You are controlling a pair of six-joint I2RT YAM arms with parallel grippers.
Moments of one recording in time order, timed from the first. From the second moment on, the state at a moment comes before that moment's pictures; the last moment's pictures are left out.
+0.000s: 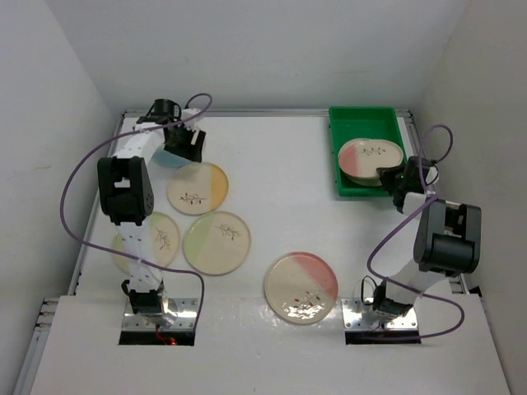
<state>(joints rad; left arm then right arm) 0.01 2.13 1.80 -0.66 0.32 0.37 -0.28 1.62 0.68 0.38 -0.08 1.05</state>
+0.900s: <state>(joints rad) 0.19 2.18 1.67 -0.74 0.28 0.36 -0.22 1.82 1.16 -0.31 0.10 0.71</state>
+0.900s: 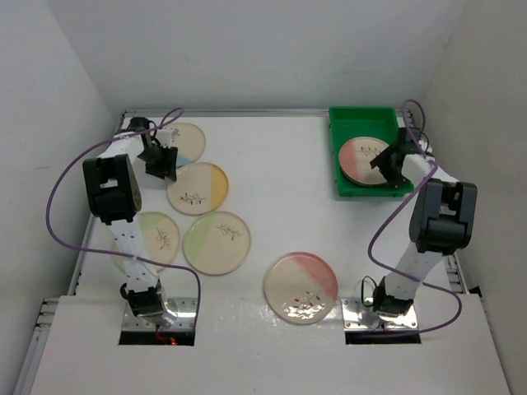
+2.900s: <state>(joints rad) -0.07 2.18 1.90 -0.71 0.42 0.43 0.15 1.97 1.27 0.14 -0.67 0.73</state>
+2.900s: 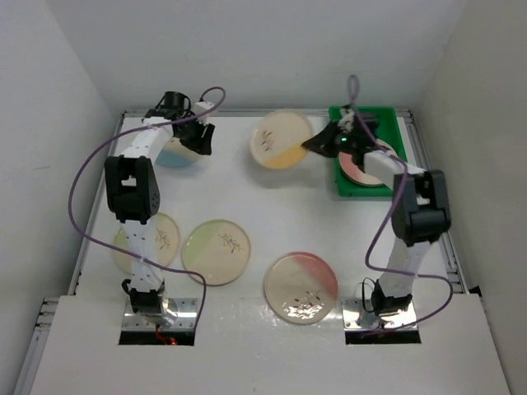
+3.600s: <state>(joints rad) -0.27 2.10 1.58 -1.06 0.45 0.88 -0.33 1.67 0.76 0.31 -0.23 1.00</state>
